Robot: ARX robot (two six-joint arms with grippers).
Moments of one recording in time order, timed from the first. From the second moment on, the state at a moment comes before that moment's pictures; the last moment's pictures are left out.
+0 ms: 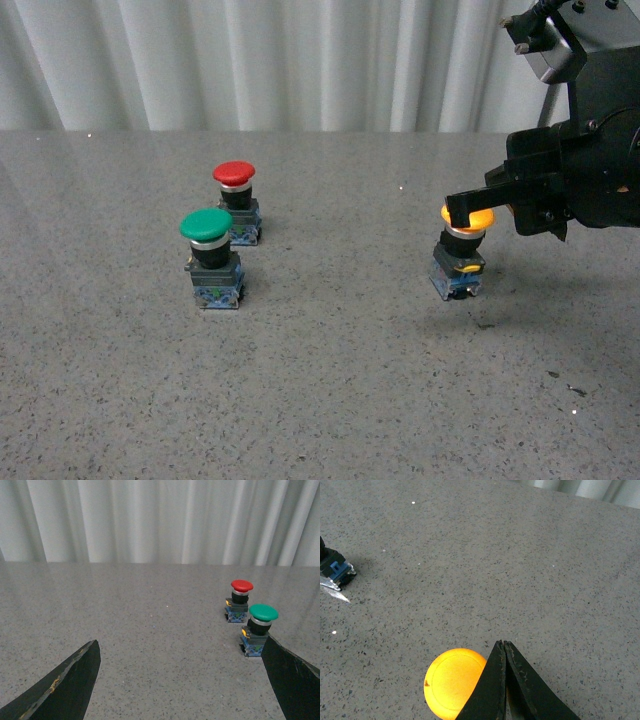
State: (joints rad) left arm 0.00 0.01 0.01 0.00 0.00 0.00; right arm 0.33 1.68 0.83 0.41 0.00 -0.04
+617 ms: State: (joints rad) left arm 0.00 0.01 0.01 0.00 0.00 0.00; right arm 0.33 1.72 0.83 0.38 0.01 -0.04
